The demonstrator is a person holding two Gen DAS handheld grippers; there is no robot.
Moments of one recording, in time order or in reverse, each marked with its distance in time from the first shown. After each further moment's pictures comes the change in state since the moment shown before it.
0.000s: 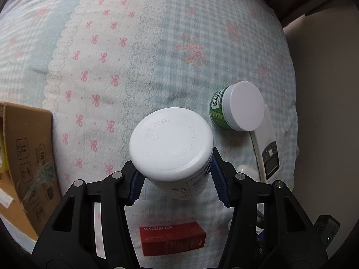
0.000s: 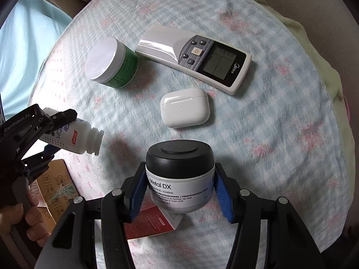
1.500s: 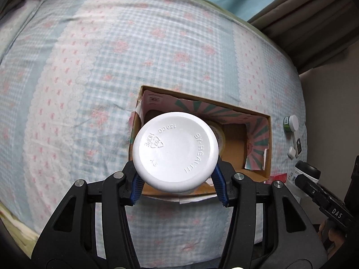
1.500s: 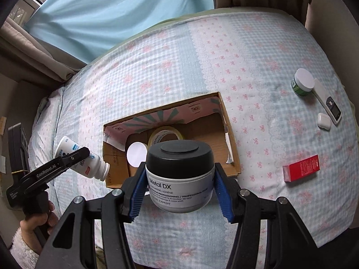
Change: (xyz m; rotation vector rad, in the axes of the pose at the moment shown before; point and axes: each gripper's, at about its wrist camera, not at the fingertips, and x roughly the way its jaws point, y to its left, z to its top) left arm -0.235 0.394 -0.024 -0.060 -0.140 0.010; right arm -0.055 0.369 -0.177 -0.447 -0.072 0.092
